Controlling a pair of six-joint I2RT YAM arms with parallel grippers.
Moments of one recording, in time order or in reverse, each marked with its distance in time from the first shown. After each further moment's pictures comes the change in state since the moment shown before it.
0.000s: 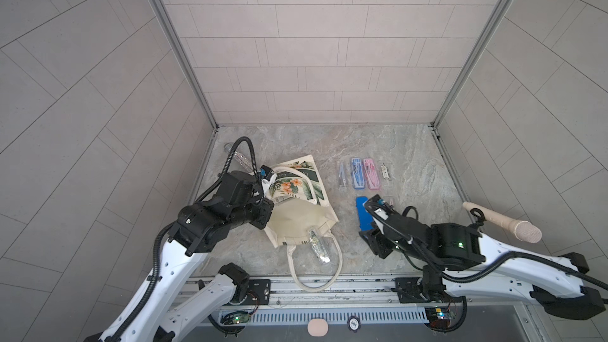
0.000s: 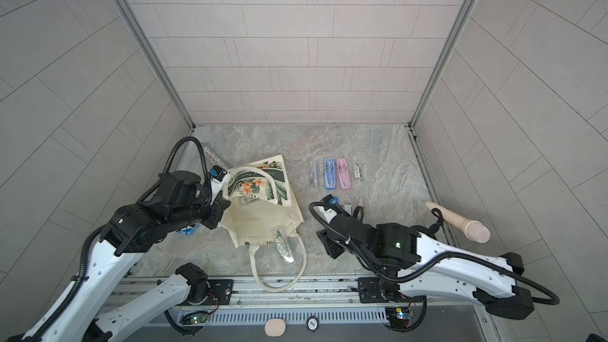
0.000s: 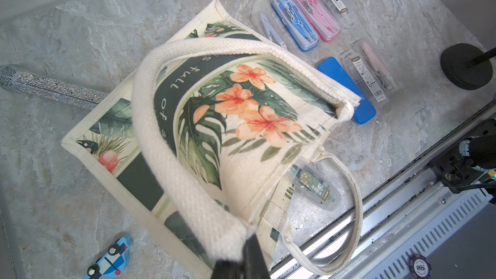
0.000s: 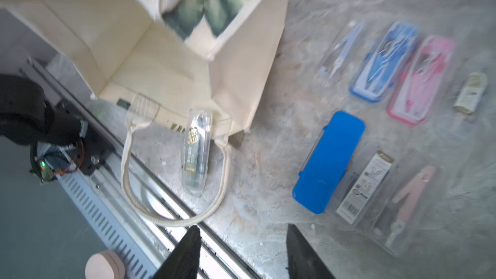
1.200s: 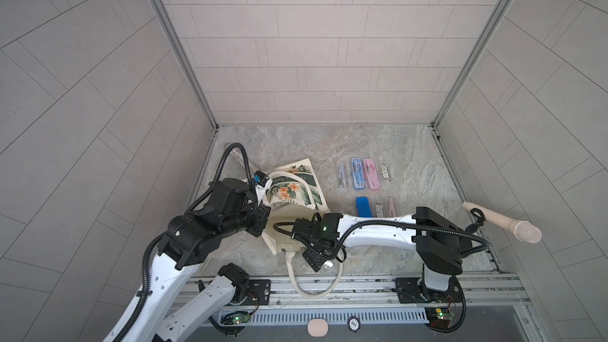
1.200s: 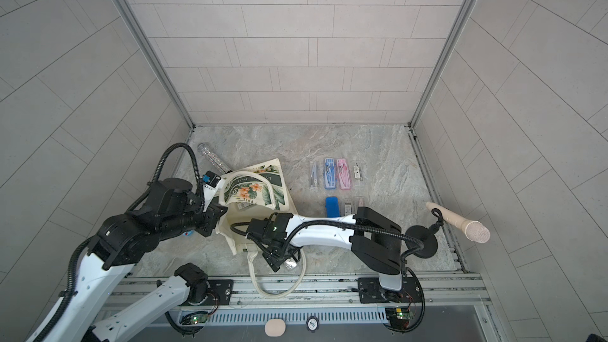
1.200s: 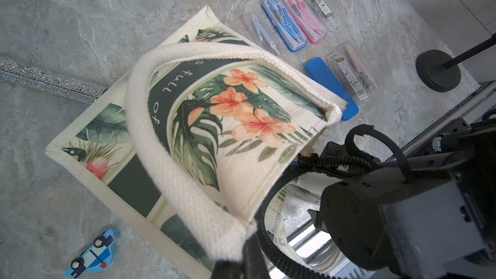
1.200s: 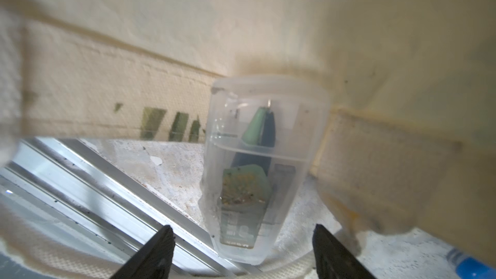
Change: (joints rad) left arm 0.000 -0.074 -0.014 -0.037 0.043 -0.029; right arm -0.007 0.940 0.412 -0.011 -0.272 -0.003
